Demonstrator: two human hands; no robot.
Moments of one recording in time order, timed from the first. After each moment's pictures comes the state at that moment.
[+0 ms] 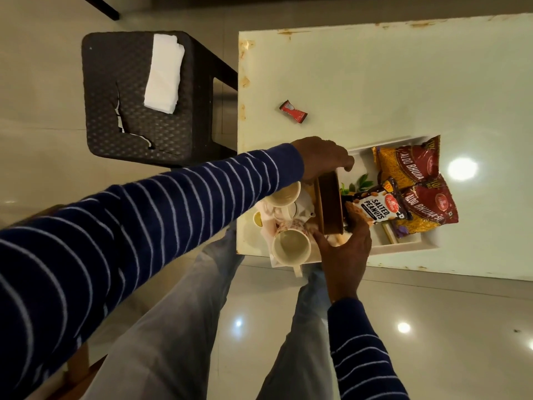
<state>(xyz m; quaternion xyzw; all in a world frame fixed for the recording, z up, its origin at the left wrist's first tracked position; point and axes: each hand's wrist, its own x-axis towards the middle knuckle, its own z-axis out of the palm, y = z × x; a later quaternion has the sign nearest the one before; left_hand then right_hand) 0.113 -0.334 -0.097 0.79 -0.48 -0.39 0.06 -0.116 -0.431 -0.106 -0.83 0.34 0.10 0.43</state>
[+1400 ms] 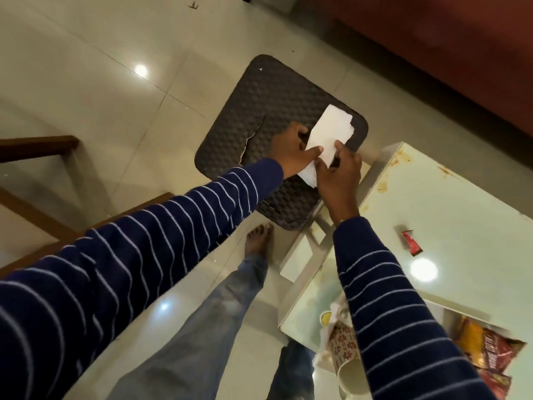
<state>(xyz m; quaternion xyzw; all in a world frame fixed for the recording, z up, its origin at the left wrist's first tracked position) 0.207 0.006 -0.113 0.82 0.30 -0.19 0.46 0.207 -0.122 -0.122 -0.87 0.09 0.24 0.41</state>
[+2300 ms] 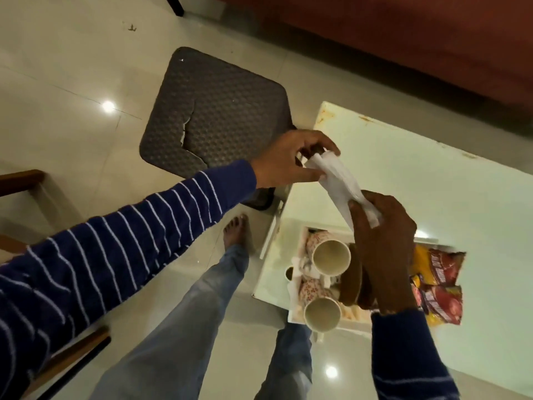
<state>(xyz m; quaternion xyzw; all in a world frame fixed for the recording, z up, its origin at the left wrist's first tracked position) 0.169 -0.120 -0.015 0.78 -0.07 -0.24 0.58 0.096 -0.335 0.009 -0.92 0.09 0.08 0.38</state>
